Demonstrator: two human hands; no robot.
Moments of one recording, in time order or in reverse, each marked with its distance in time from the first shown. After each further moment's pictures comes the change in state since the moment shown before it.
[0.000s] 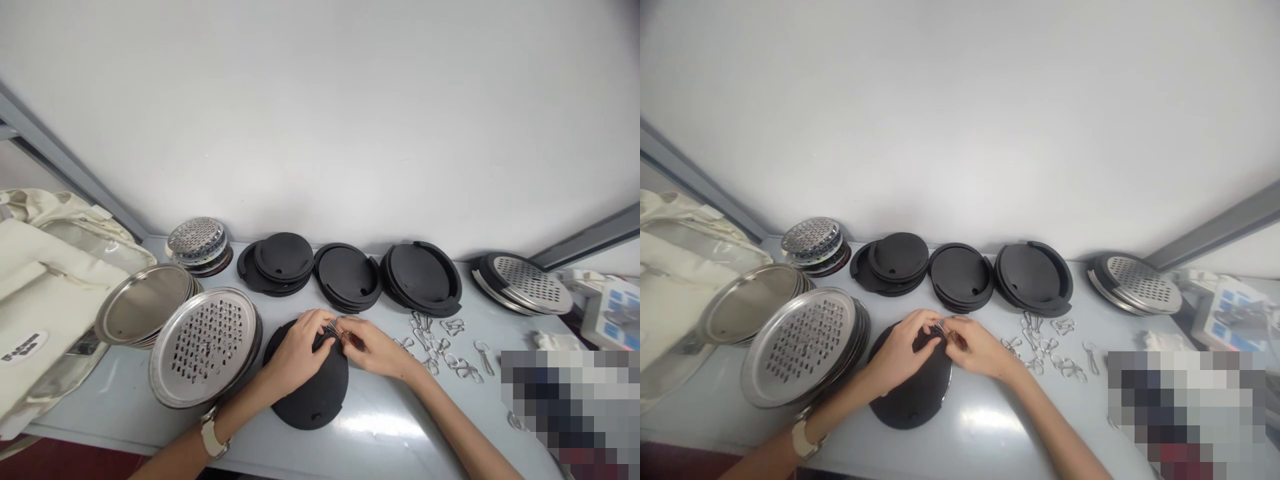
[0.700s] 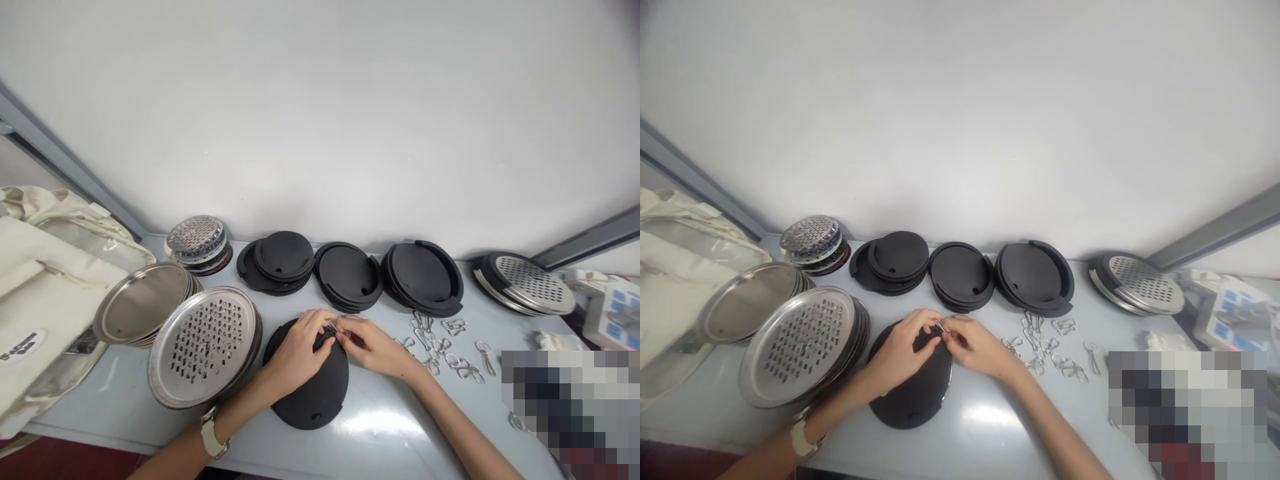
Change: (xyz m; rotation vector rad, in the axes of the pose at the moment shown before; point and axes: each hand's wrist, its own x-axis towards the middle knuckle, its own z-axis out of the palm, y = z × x) left_hand 0.001 -0.002 0.002 0.017 0.010 0.024; right_hand 0.002 0.002 0.000 0.046 -0.024 0.011
